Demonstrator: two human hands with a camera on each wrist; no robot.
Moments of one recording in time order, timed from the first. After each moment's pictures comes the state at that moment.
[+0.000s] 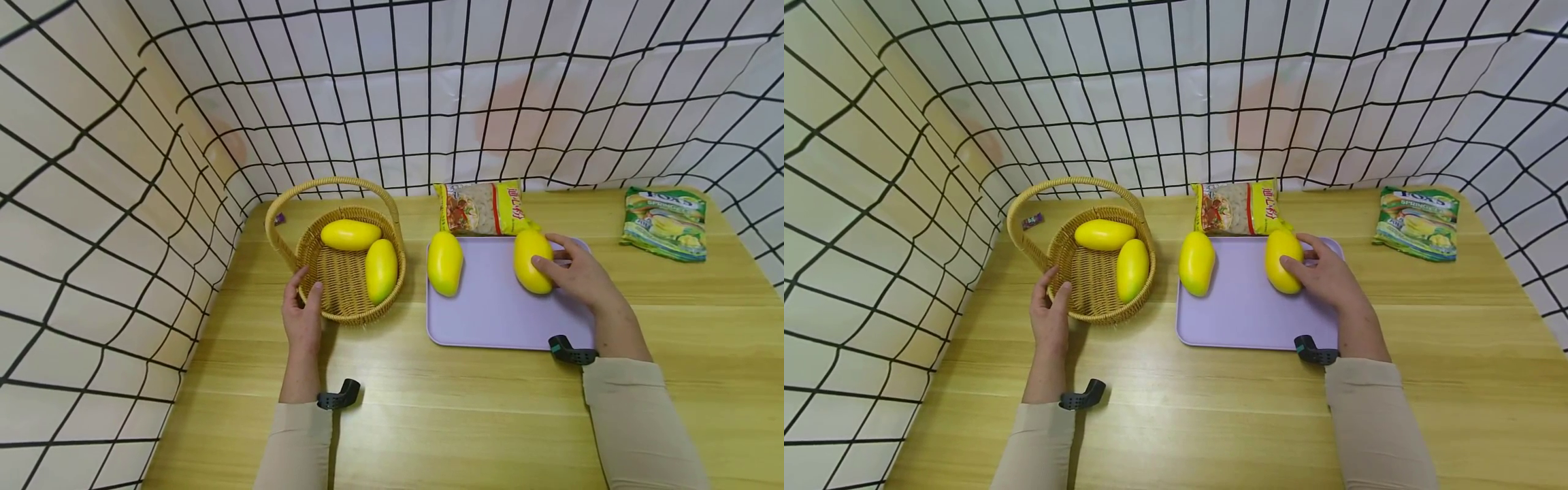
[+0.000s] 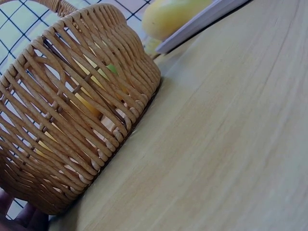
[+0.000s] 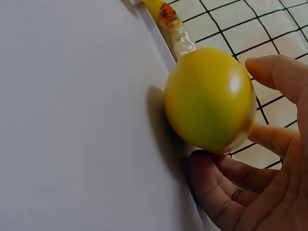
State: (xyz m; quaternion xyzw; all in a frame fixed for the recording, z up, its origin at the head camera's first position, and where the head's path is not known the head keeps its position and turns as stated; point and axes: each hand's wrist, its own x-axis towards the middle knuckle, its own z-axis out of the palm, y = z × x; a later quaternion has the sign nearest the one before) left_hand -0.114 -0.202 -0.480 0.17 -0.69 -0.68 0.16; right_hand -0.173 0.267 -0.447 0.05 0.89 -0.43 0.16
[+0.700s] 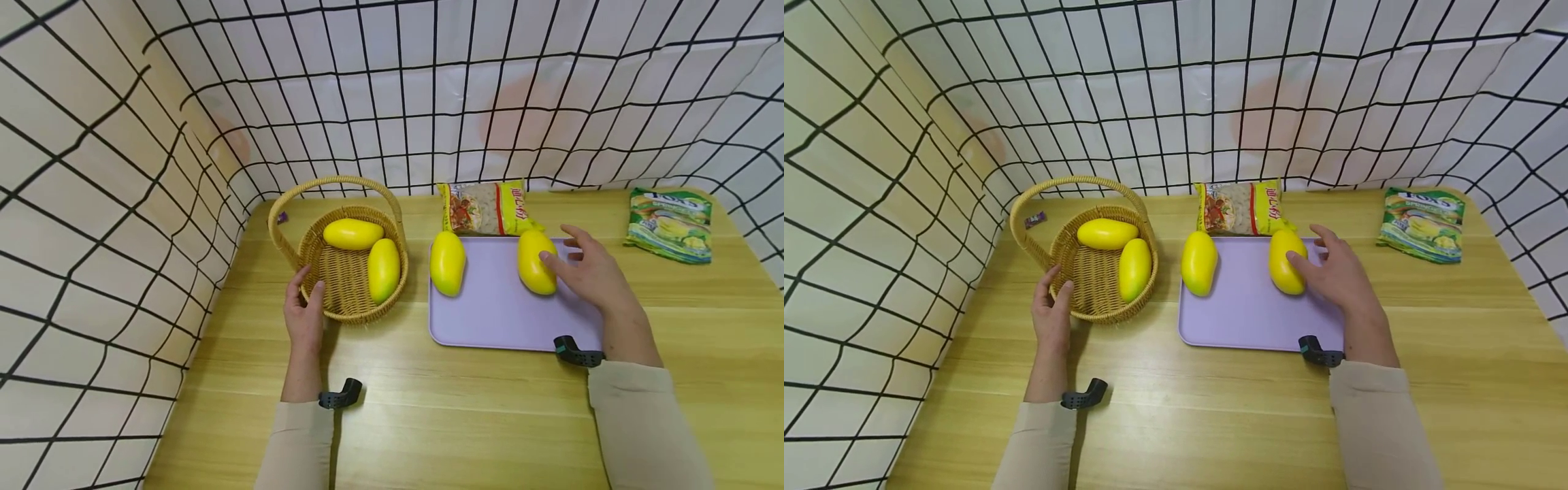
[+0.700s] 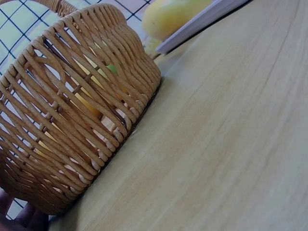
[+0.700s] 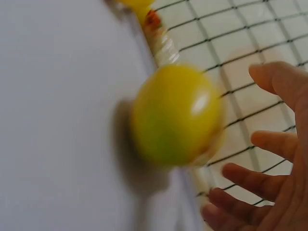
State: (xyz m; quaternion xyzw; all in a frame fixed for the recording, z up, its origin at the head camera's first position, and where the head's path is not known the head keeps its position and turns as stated) left_hand -0.114 -0.203 -0.482 0.17 -0.70 -0.68 0.17; right_hand -0.169 0.263 -0.428 0.05 0.92 -0.37 0.10
